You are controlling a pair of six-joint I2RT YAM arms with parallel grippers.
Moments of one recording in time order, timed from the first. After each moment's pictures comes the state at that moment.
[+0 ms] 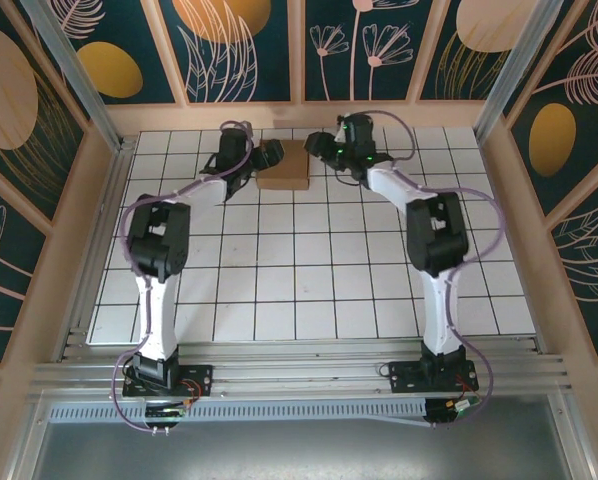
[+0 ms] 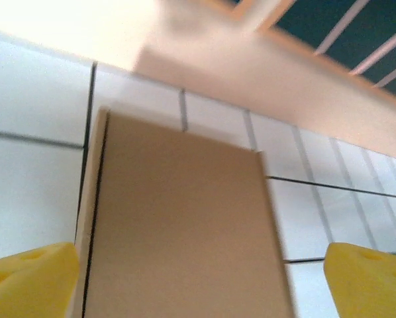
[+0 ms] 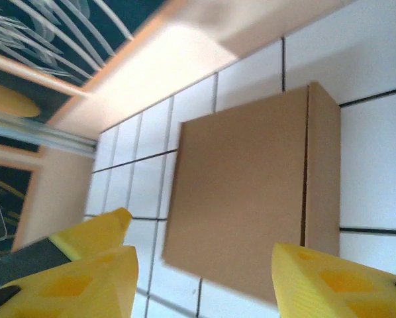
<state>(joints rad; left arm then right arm) -0.31 2.10 1.53 0.14 0.13 -0.58 0.36 2.09 1.66 -0.02 -0.36 0.74</state>
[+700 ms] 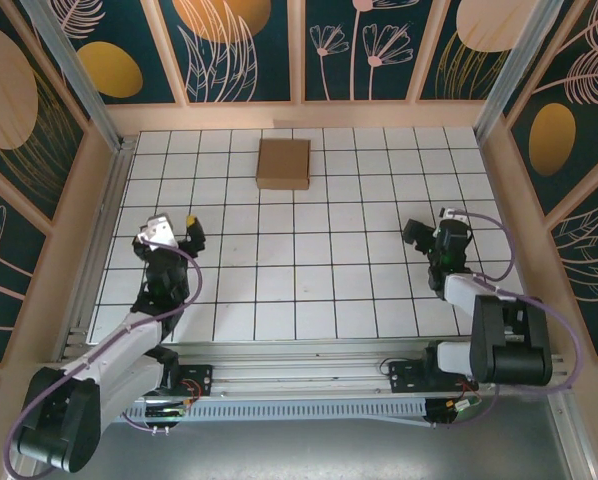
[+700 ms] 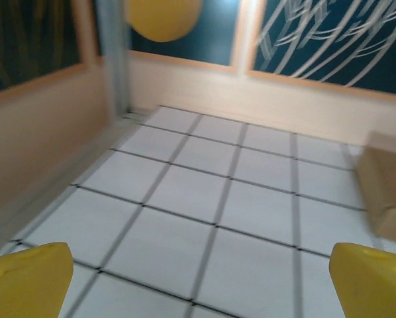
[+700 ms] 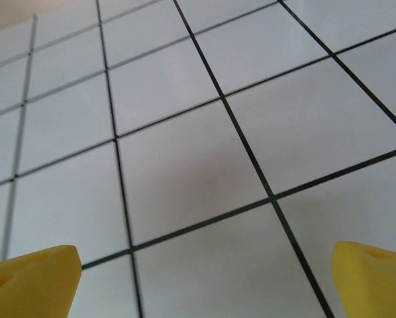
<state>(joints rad) -0.31 0.91 0.21 0.55 -0.60 -0.18 -0.04 1.33 0.37 0.44 0.06 0.26</state>
